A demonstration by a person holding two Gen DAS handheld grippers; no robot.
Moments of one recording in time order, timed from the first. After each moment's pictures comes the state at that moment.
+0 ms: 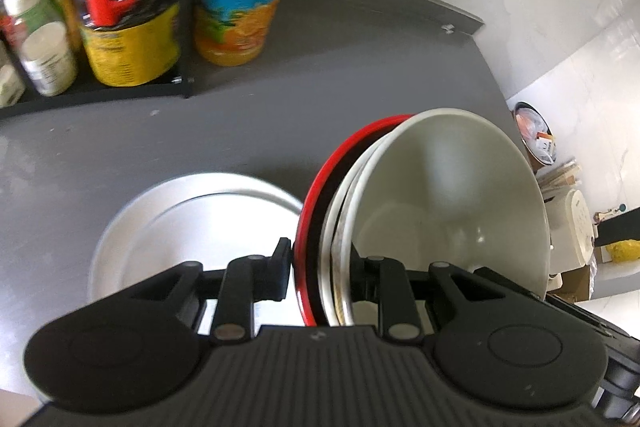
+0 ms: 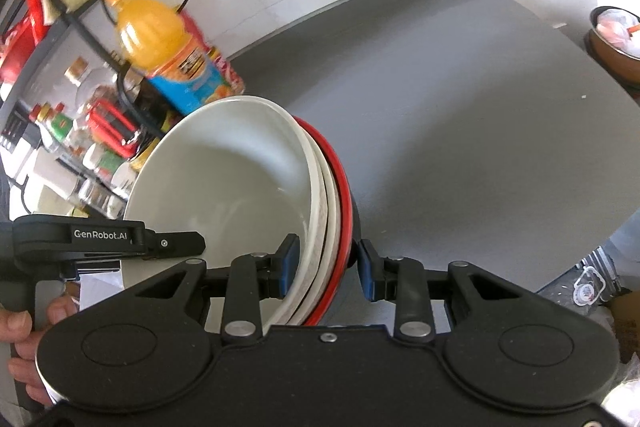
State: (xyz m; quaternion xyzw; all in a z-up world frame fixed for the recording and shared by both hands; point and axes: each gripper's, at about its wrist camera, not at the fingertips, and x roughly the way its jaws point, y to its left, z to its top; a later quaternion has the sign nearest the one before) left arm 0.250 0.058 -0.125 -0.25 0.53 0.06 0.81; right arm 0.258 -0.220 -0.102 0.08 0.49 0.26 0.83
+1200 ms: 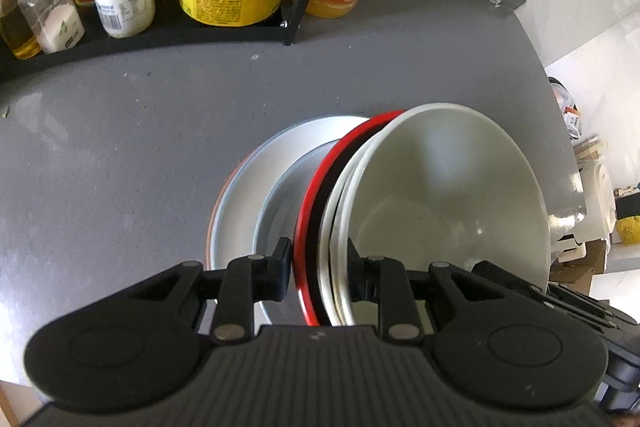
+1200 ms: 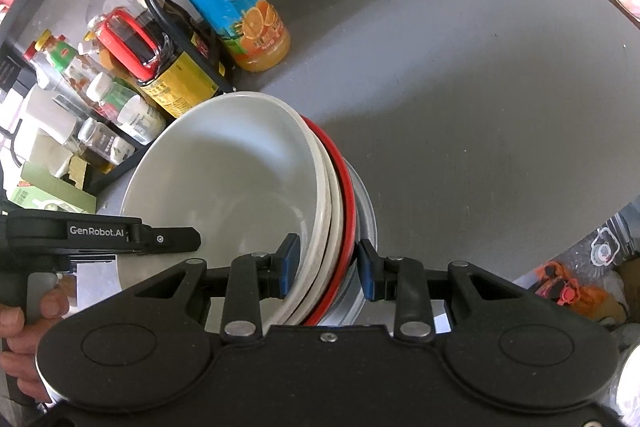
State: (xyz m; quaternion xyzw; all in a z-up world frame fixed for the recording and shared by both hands) left arm 0.202 0.129 -0.161 -0.24 0.57 0.06 0.78; right arm 0.209 -0.145 -0.129 0.06 0.53 0.25 0.81
